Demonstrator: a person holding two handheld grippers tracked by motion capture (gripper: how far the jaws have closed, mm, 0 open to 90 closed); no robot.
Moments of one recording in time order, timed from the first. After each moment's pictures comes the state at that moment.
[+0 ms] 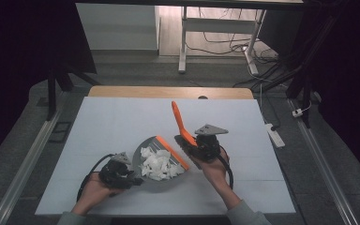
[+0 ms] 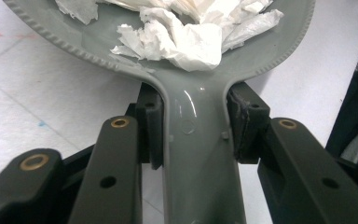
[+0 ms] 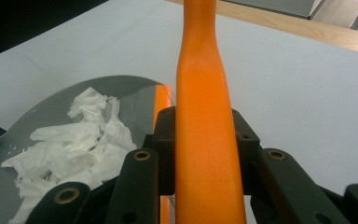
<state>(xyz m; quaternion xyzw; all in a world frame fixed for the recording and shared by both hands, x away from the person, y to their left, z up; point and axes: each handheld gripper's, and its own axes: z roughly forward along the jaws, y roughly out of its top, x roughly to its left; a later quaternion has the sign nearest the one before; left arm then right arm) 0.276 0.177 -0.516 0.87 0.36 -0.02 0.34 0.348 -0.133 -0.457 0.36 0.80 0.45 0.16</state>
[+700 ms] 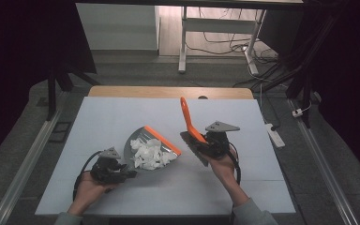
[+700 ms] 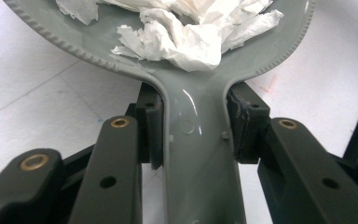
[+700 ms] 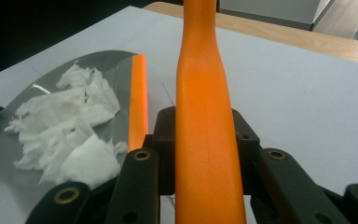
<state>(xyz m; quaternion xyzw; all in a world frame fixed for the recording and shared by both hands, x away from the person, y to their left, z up) 0.275 0.200 -0.509 0.83 0.40 0.02 0.38 0.356 -0.160 -0.451 0.35 0.79 0.48 0.15</state>
